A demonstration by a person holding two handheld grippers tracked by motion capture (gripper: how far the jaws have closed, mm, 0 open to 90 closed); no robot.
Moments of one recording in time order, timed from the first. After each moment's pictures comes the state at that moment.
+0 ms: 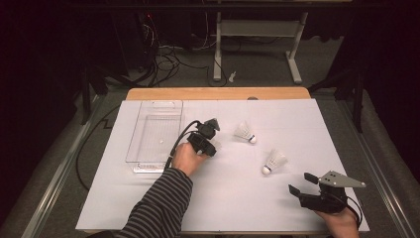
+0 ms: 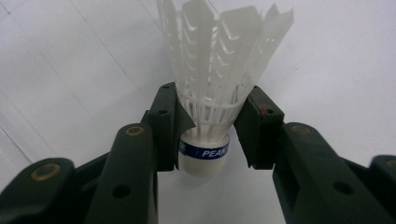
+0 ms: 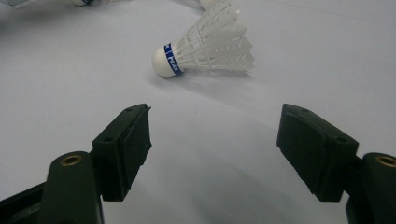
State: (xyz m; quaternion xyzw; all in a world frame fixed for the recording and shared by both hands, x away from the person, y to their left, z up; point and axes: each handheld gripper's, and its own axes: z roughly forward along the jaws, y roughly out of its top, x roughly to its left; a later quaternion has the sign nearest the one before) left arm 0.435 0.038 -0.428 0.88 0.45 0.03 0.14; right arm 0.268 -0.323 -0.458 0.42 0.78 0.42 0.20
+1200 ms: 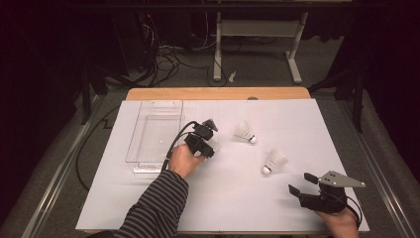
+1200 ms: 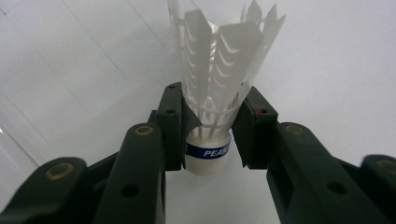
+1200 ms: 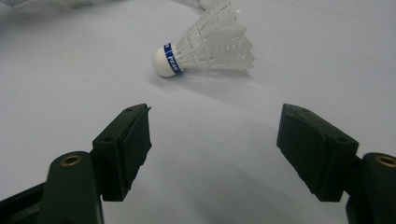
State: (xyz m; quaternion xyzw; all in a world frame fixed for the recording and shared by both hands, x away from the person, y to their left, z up) left arm 0.424 0.047 -0.420 0.89 0.43 0.02 0.17; right arm 0.268 -0.323 -0.458 0.42 0.78 0.41 0.20
